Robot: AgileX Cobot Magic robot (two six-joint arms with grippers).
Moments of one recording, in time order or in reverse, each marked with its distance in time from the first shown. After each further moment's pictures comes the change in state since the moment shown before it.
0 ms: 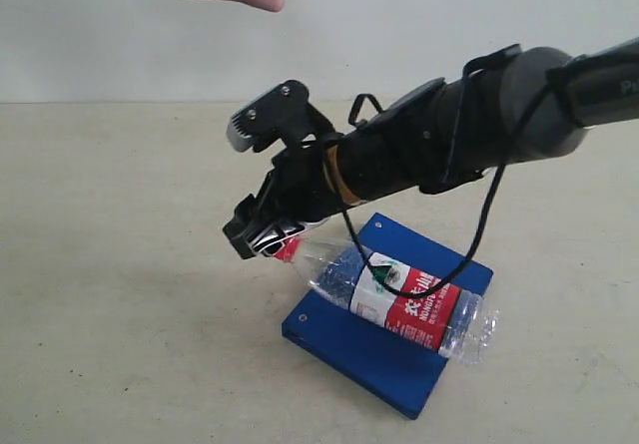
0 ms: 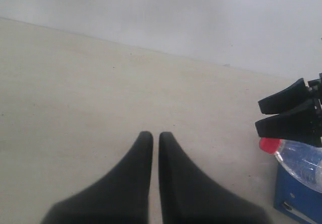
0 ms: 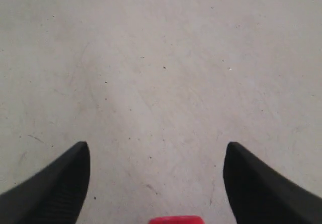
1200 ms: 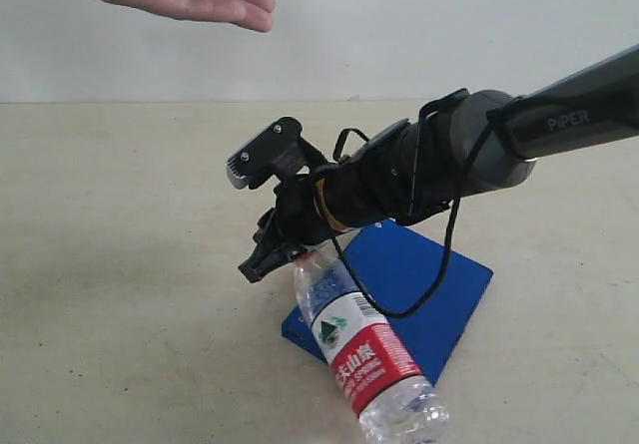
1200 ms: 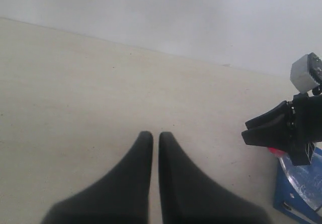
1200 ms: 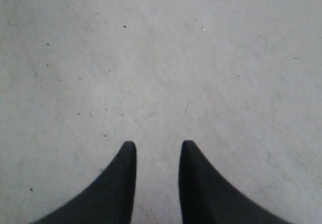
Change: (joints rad) left arm 0.000 0.000 0.000 0.000 0.000 0.000; right arm 0.023 0.099 -0.016 0.003 0.144 -0.027
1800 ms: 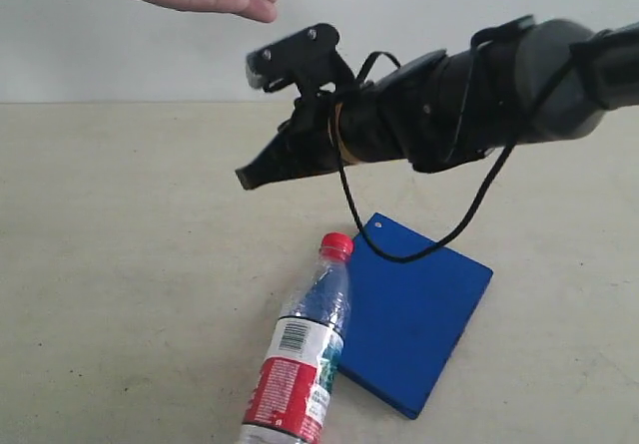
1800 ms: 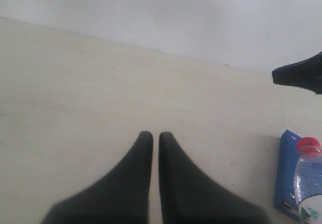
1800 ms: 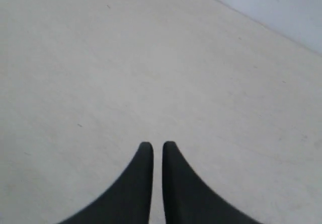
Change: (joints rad) left arm 0.000 0.000 0.000 0.000 0.000 0.000; right arm 0.000 -0.192 0.000 0.044 0.151 0.149
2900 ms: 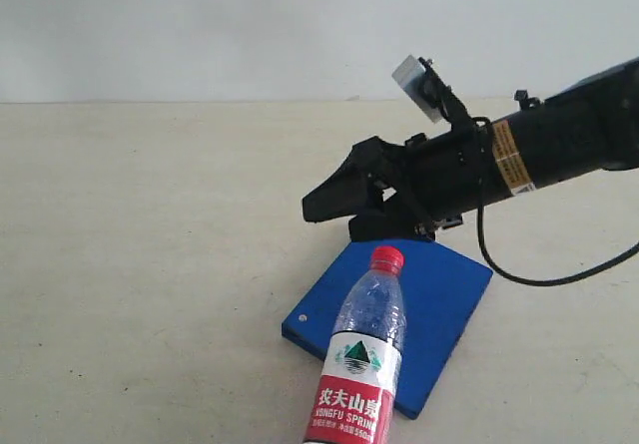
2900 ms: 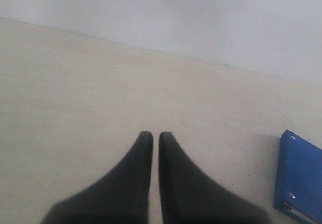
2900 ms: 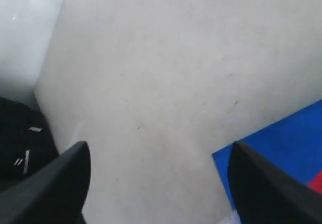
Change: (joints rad) left arm 0.000 0.000 0.000 0.000 0.000 0.000; right arm -0.371 -0.130 0.257 -0.050 -0.884 0.447
